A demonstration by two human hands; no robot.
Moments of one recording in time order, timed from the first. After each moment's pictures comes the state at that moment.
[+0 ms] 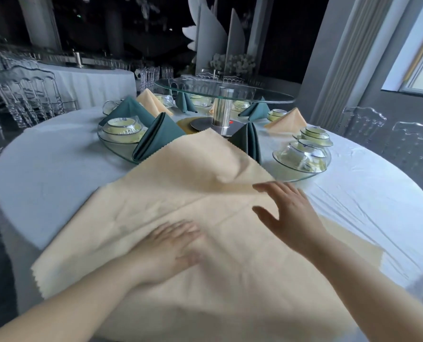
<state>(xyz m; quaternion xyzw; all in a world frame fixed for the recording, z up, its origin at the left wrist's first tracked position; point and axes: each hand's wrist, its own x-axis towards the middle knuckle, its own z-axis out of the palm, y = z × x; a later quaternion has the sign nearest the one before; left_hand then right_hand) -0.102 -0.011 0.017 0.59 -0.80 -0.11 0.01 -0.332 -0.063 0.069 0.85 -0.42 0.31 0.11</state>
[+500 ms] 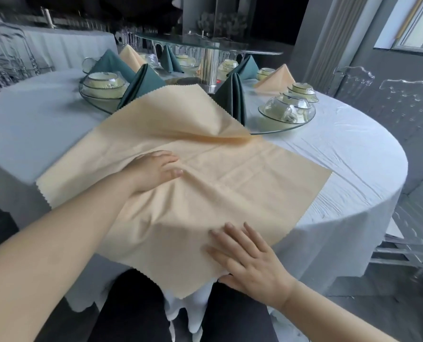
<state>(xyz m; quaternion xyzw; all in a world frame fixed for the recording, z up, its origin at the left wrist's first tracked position) -0.093 -0.042 0.014 0.64 -0.74 -0.11 0.15 -0.356 0.034 -0.080 0.89 -0.20 0.23 0.33</state>
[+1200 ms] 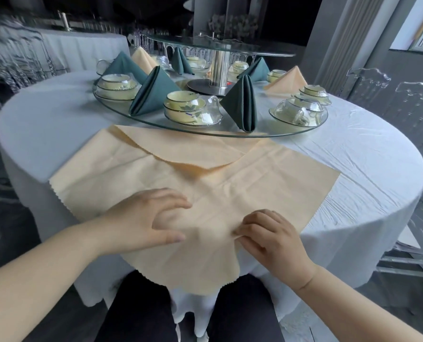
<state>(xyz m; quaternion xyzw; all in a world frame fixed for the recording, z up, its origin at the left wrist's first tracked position) -0.097 0.061 0.024 0.52 -0.82 -0.17 0.17 -0.347 0.018 -0.028 0.88 -0.22 0.41 0.10</state>
